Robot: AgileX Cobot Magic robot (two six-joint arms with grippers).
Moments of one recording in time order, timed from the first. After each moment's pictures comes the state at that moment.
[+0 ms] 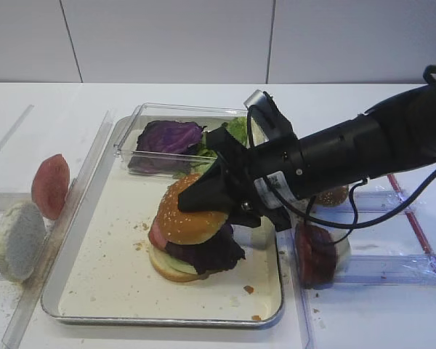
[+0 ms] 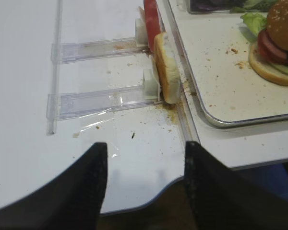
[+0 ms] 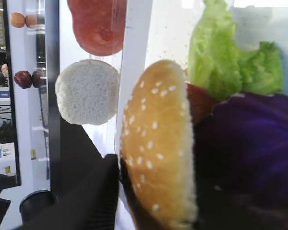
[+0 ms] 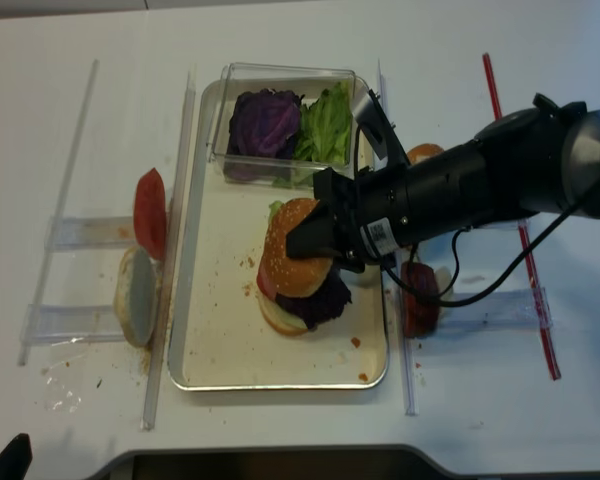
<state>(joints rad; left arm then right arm) -0.11 -0.02 -0.48 -0.03 1.17 0.01 0.40 1.80 -0.88 1.60 0.94 -0.91</state>
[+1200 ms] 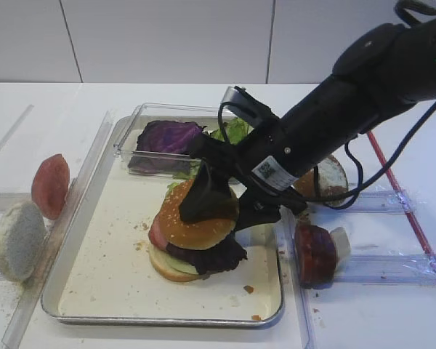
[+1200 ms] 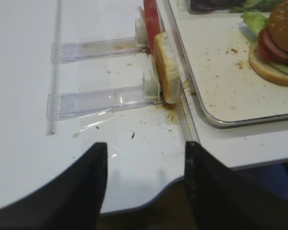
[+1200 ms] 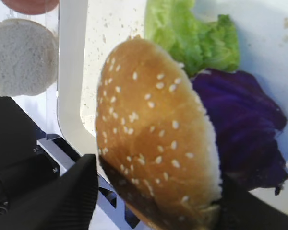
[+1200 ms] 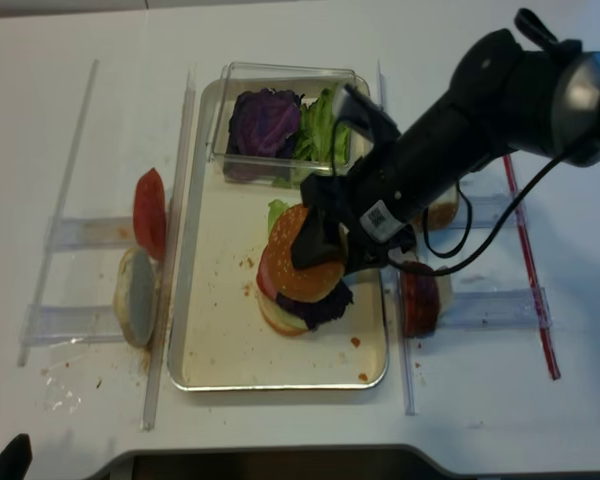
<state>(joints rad) -0.11 -0.02 -0.48 -0.03 1.17 0.01 0.45 1.80 -1.10 1.04 0.95 -0.43</state>
